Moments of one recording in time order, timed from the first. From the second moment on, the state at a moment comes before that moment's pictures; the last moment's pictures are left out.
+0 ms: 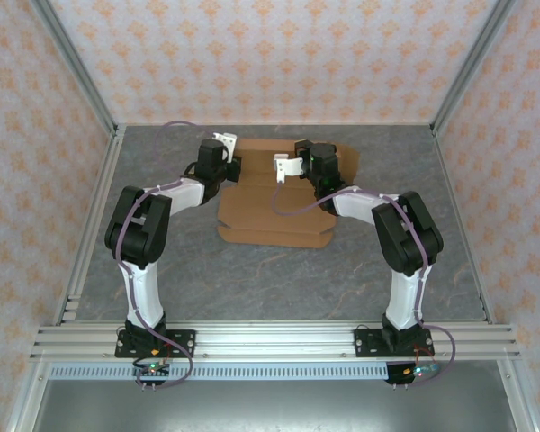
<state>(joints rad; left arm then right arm) -0.25 1.99 1.23 0.23 0.01 -0.04 0.46 1.93 1.17 0.55 0.12 -1.58</state>
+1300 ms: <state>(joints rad) -0.27 1.92 1.15 0.24 -0.12 -0.07 0.52 1.79 1.04 0.52 0.12 -1.45</state>
